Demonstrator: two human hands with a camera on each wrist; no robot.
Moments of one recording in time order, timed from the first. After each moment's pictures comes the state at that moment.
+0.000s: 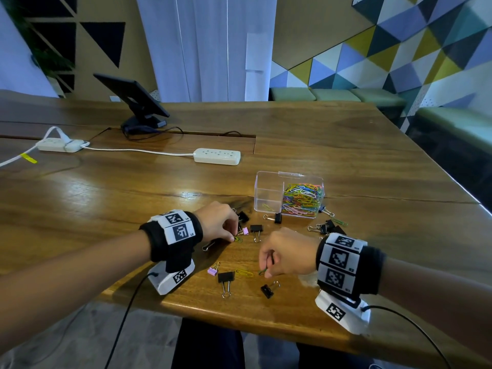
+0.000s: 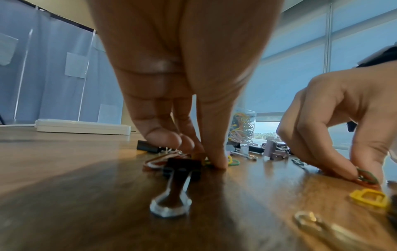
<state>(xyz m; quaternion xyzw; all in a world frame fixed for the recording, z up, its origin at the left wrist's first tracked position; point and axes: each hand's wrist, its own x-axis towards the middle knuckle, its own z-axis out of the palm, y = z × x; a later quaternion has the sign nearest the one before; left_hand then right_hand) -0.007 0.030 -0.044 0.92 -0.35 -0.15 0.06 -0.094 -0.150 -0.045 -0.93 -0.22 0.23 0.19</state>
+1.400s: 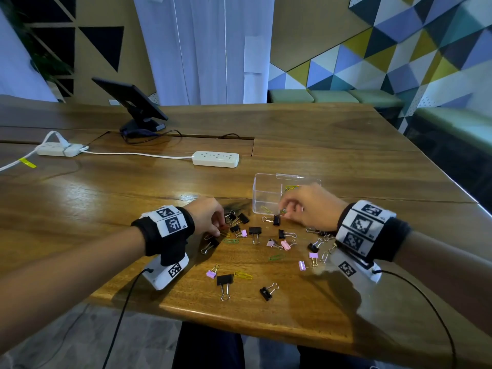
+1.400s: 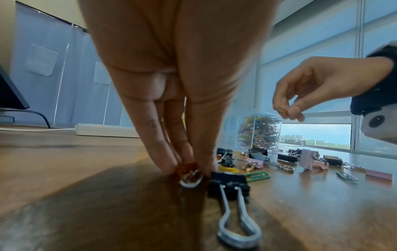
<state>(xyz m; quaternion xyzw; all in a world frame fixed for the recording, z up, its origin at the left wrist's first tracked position) 0.010 0.042 -0.043 0.95 -0.26 -0.15 0.07 -0.066 -0.198 -0.005 -0.97 -0.16 0.02 0.16</state>
